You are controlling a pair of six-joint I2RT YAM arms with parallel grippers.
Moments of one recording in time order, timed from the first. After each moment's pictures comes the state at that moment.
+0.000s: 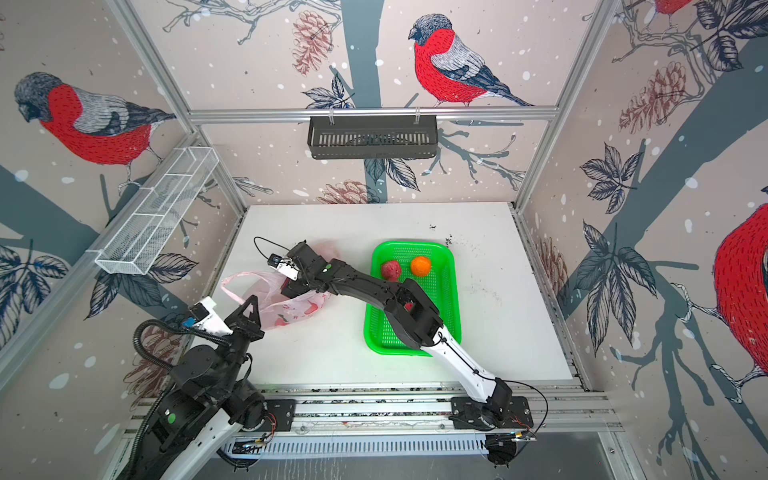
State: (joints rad) left arm -0.63 0.00 0.40 -0.42 -0.55 -0.65; right arm 1.02 2.54 2.22 -0.35 -0.10 -0.32
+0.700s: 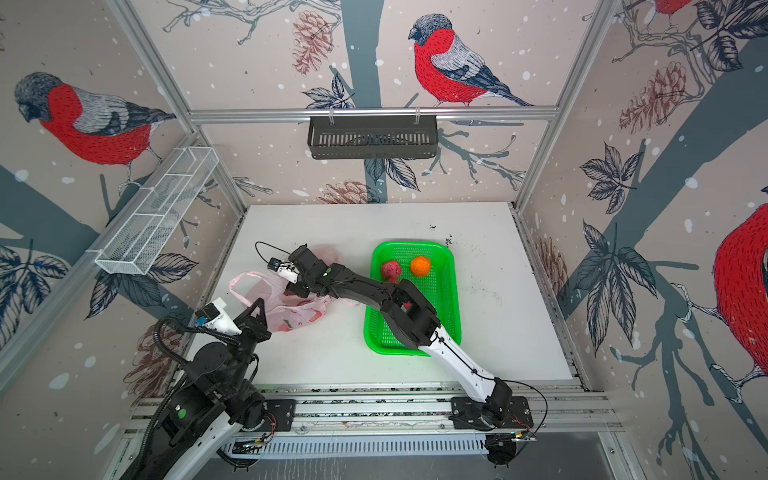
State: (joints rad) left arm -0.63 0.00 0.32 -0.42 -0.57 -0.66; right arm 1.04 2.55 2.17 -0.29 -0.11 -0.34
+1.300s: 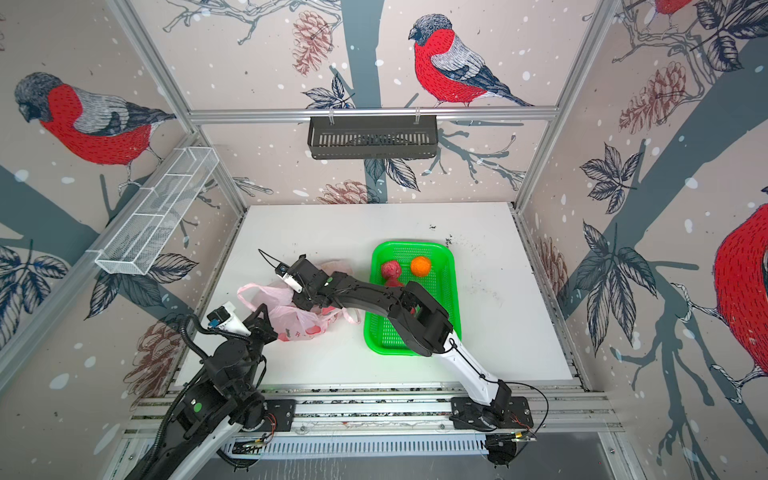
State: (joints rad) left arm -0.63 0.00 0.21 -0.41 -0.66 -0.68; right arm 1.09 2.36 1.93 -0.33 0.02 -0.06
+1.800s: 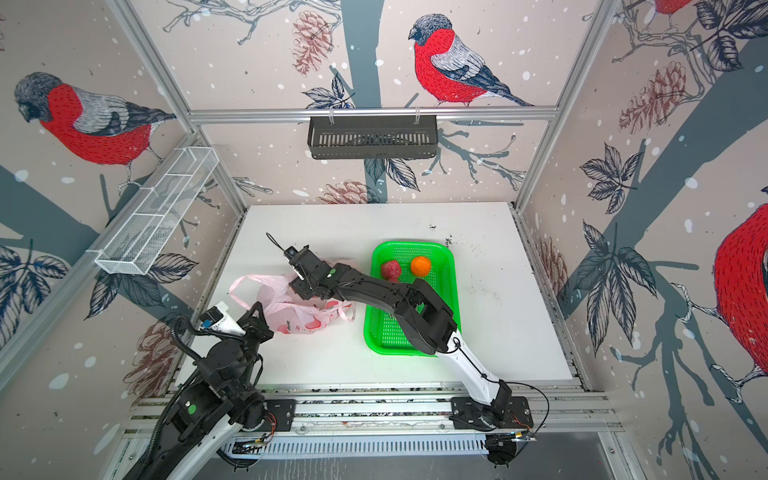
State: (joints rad) left arm -0.63 0.00 0.27 -0.42 -0.69 -0.68; right arm 1.06 2.32 1.97 -0.37 0.12 0.08
